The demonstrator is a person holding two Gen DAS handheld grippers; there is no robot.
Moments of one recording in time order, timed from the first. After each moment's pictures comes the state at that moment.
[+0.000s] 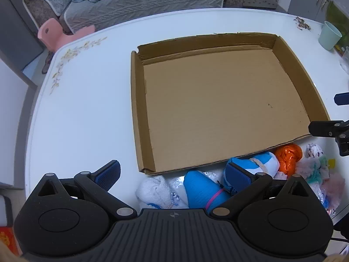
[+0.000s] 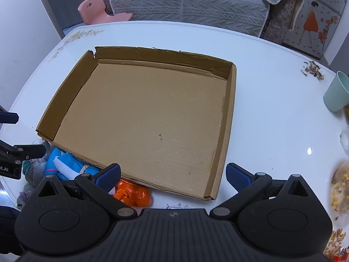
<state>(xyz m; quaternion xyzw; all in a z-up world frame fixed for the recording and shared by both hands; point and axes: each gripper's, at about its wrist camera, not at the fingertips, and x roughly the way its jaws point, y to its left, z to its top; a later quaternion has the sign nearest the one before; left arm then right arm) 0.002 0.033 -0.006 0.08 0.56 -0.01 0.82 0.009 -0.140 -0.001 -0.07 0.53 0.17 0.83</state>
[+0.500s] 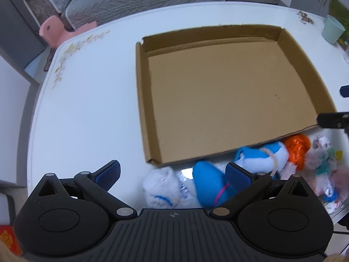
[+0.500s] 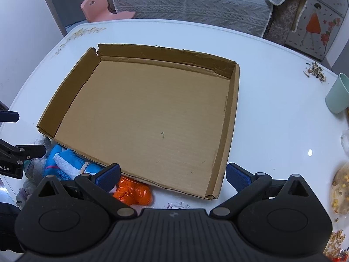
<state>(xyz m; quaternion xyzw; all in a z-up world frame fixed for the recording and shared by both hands) -0.007 0.045 -0.017 0.09 0.57 -0.01 0.82 0.007 -0.138 -0.003 -0.07 0.53 0.17 0.82</state>
